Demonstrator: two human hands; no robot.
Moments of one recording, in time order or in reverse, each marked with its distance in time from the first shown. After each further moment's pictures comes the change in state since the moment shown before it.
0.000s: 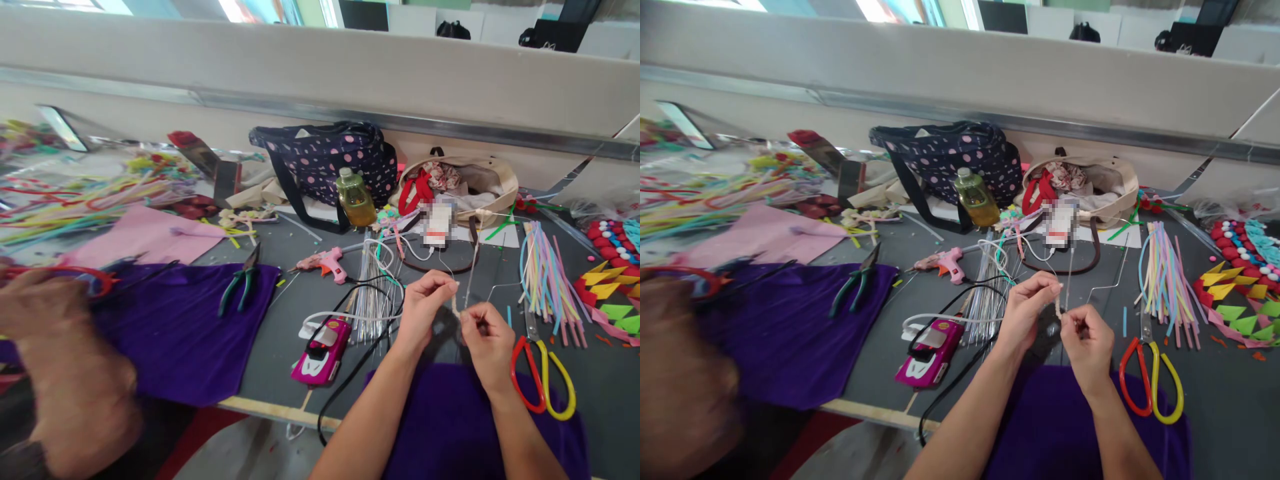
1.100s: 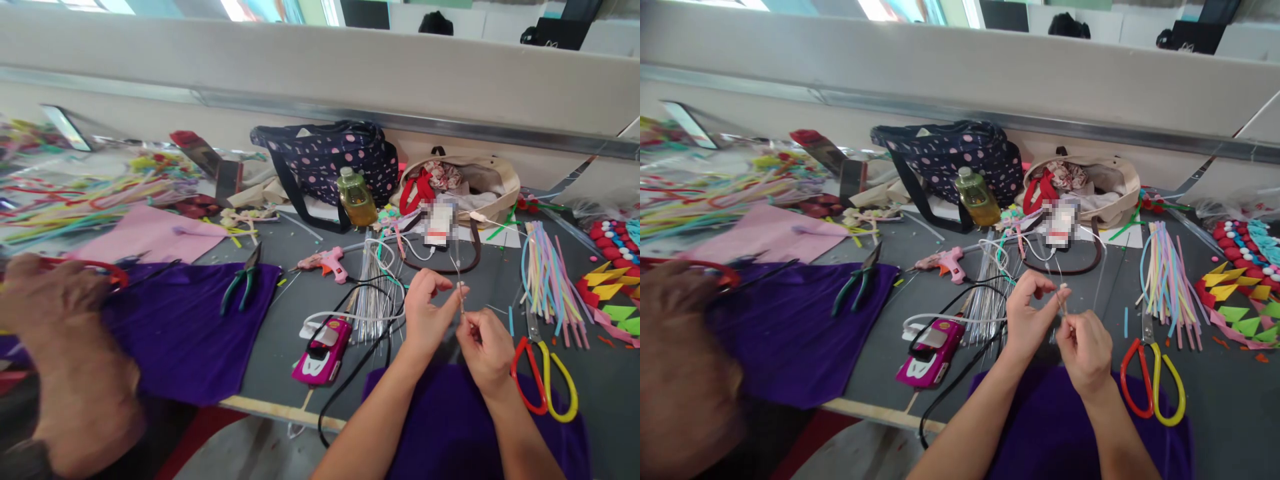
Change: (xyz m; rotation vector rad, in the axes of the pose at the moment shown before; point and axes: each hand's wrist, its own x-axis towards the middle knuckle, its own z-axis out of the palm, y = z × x) left_hand -0.009 0.001 0.006 0.441 0.176 0.369; right_hand 0.002 -0.001 -0.002 -0.468 0.055 -0.593
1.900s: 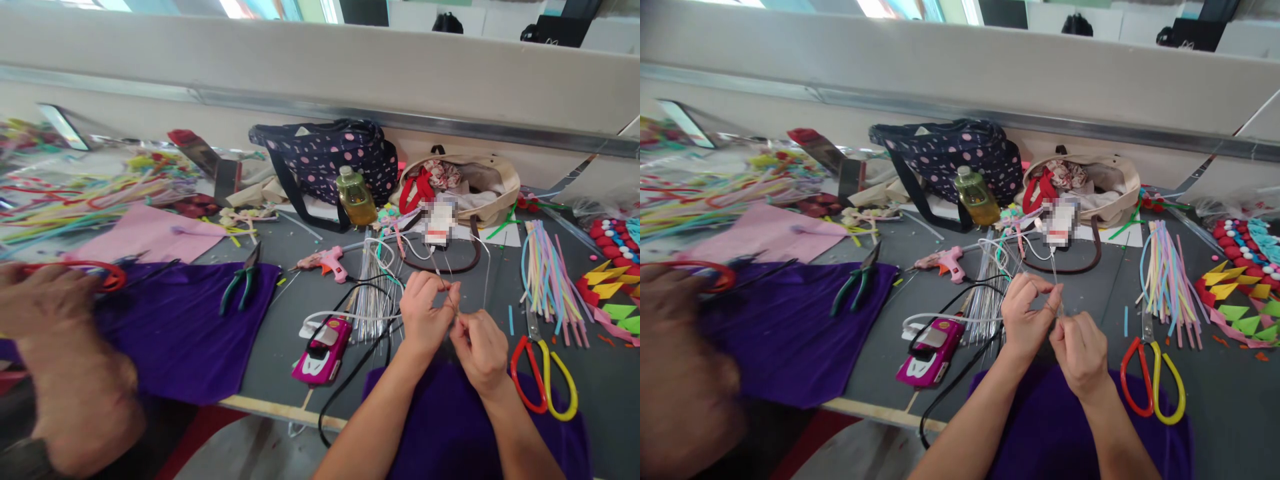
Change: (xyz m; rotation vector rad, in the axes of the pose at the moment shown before) left_hand 0.000 -0.008 -0.001 0.392 0.082 0.428; right_hand -0.001 -0.002 0.004 -0.118 -0.043 -0.160
